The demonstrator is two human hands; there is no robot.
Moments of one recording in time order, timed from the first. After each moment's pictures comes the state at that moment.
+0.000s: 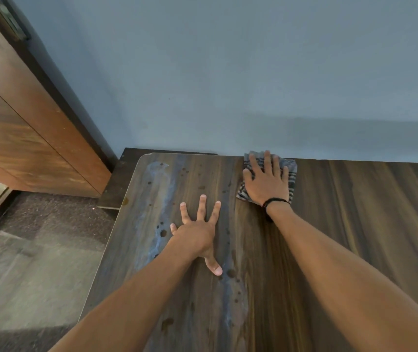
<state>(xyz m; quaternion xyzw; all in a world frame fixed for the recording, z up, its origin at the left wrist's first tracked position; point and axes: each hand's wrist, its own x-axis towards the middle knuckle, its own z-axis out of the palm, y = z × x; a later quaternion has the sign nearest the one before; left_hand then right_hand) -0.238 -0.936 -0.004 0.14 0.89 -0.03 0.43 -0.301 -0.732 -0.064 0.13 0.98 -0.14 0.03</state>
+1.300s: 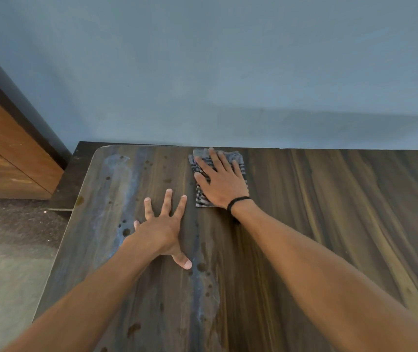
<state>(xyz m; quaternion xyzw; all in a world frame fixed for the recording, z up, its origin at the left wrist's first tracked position) -0.243 -0.945 -0.015 0.16 0.89 -0.02 0.42 -0.289 -0.755 -0.073 0.03 0.99 -0.14 0.03</state>
